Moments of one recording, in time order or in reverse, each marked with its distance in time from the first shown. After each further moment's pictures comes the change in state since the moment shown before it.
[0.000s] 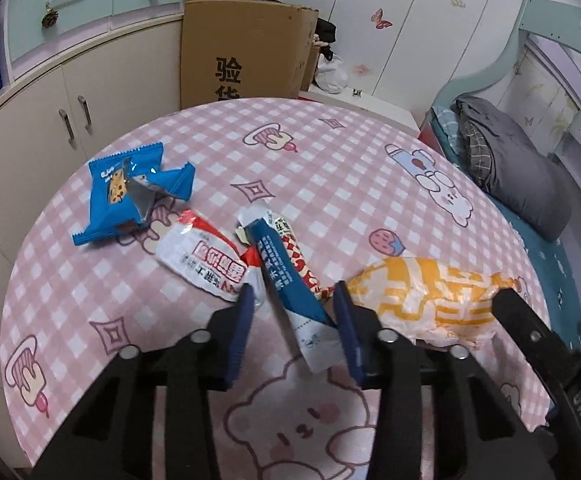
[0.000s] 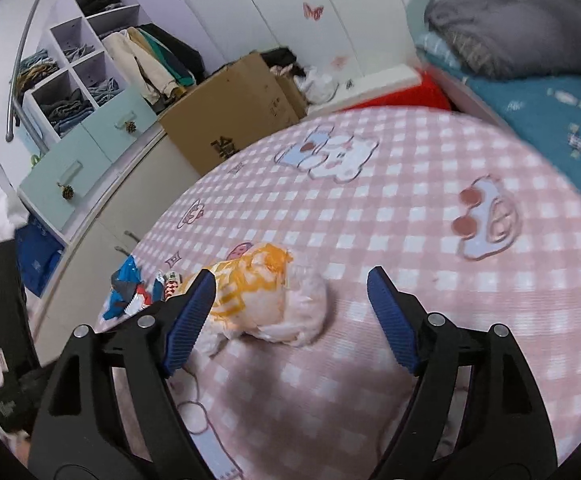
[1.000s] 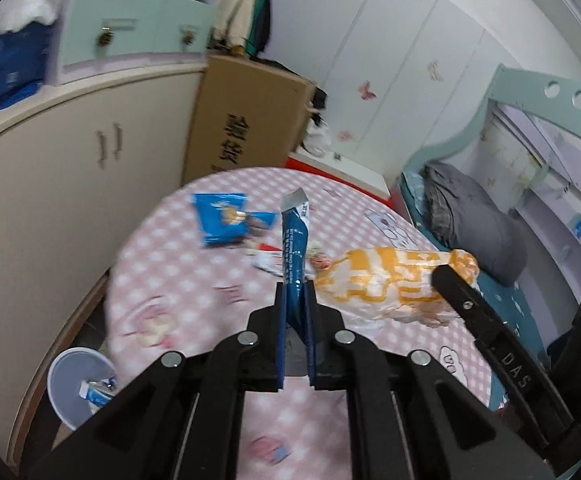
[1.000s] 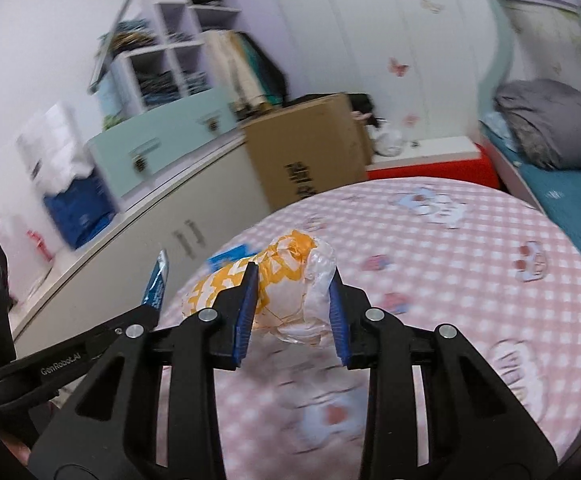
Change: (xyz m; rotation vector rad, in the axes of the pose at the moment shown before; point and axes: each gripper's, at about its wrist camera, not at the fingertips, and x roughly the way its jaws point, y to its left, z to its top) left arm -0.157 0.089 -0.052 -0.092 -0.229 -0.121; right arm -0.079 0.137 -0.051 -0.309 -0.142 0.111
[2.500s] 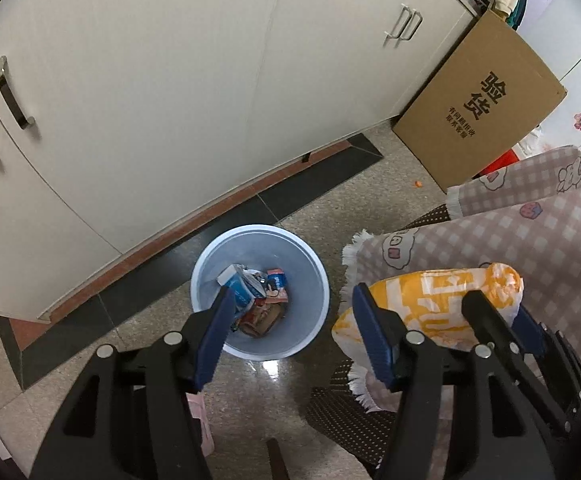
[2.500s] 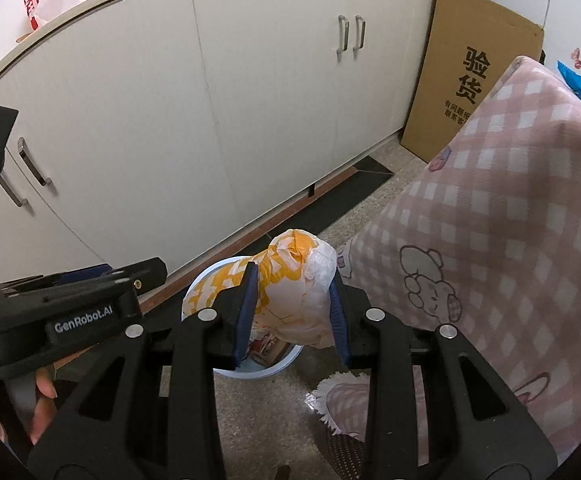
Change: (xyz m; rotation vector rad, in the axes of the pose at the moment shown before) left arm 0.017 0.359 -0.131 -0.467 0.264 0.466; right arm 0.196 0.266 -0.238 -0.498 0.503 0.132
